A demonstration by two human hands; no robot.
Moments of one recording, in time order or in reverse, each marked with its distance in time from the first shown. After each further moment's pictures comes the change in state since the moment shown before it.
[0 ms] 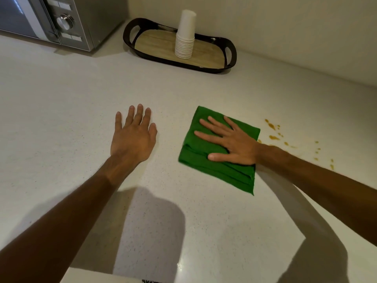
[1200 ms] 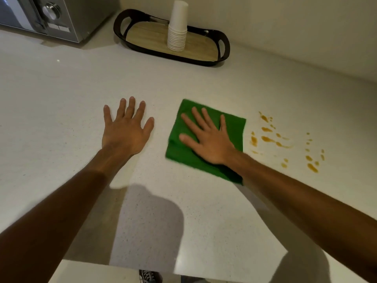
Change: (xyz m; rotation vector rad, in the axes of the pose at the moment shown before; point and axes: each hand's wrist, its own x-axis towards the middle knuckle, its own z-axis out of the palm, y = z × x) left_hand 0.000 0.002 -0.002 -0.004 -0.032 -0.008; right_hand 0.027 -0.059 0.023 0.135 0.137 0.397
